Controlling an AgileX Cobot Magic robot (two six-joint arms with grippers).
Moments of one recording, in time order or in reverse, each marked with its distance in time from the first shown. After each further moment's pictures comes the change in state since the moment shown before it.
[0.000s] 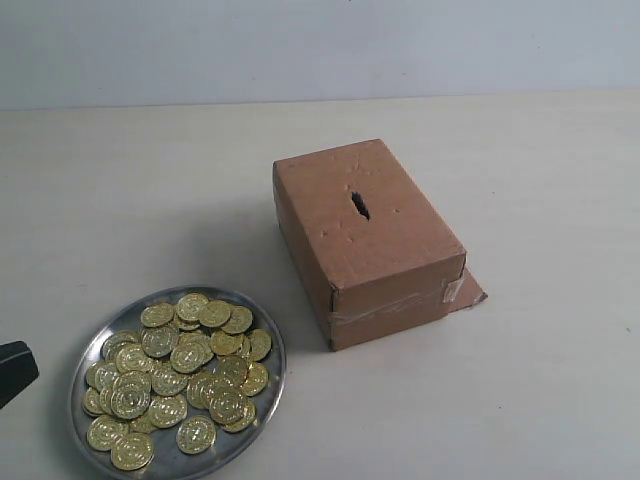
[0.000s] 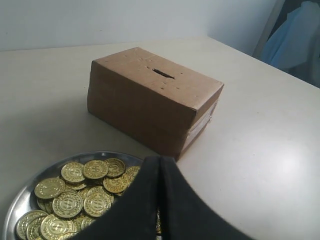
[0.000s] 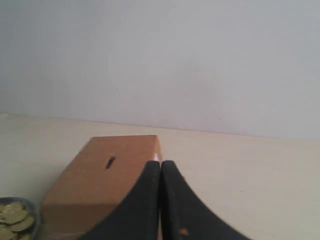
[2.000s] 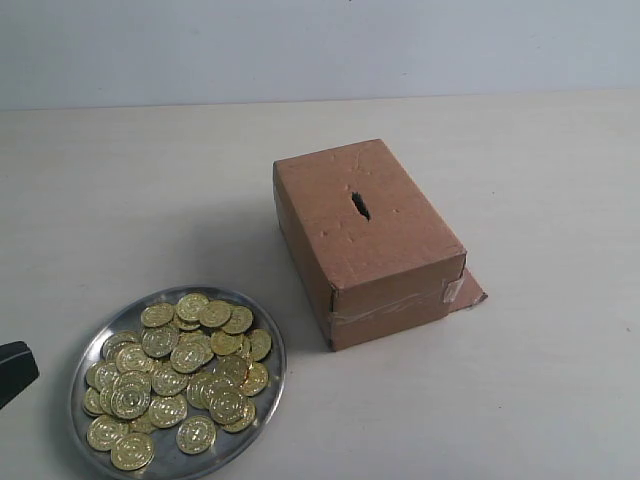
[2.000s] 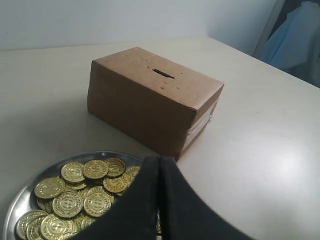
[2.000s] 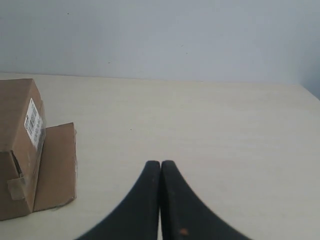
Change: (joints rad) left arm 0.000 0.000 0.000 0.000 0.000 0.000; right arm -0.356 0.000 0.000 0.052 0.193 -0.170
